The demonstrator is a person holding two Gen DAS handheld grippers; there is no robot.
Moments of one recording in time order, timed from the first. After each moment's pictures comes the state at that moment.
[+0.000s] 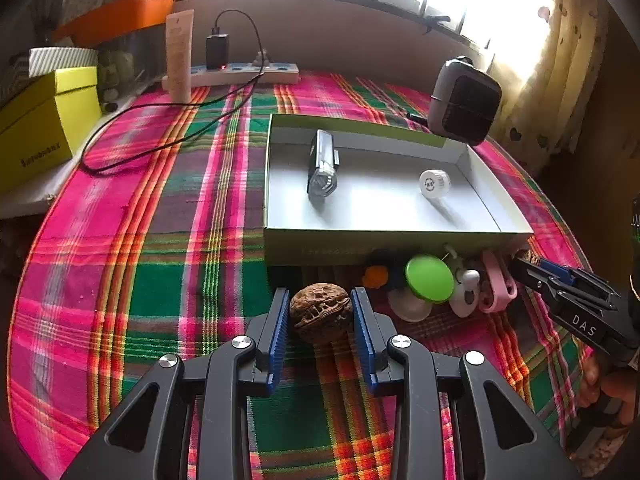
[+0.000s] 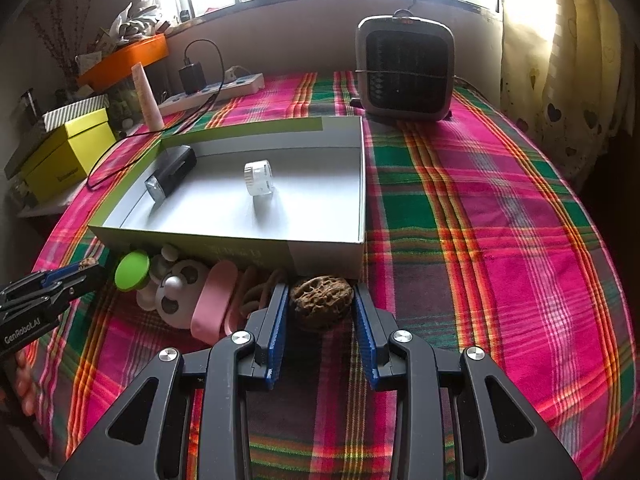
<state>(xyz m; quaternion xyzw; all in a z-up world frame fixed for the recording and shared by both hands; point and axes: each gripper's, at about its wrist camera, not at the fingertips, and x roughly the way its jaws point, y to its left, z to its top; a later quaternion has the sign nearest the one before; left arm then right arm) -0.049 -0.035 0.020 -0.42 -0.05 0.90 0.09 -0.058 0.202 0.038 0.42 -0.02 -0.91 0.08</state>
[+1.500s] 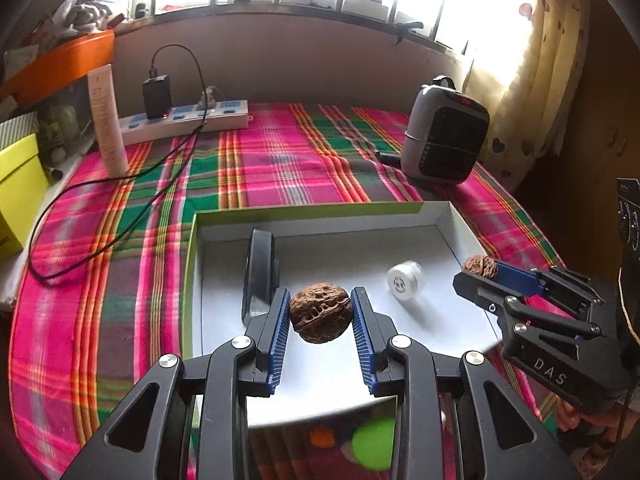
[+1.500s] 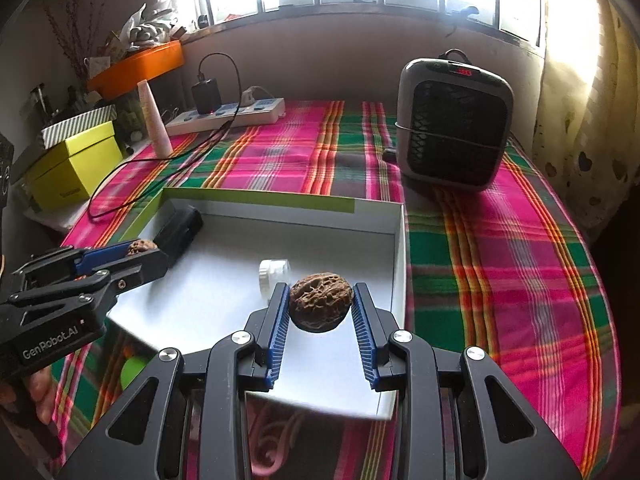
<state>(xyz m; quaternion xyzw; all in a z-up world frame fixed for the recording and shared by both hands) -0.137 0.009 0.050 -0.40 -0.02 0.90 0.13 -0.134 0.181 0.059 0.40 0.02 -0.91 0.12</state>
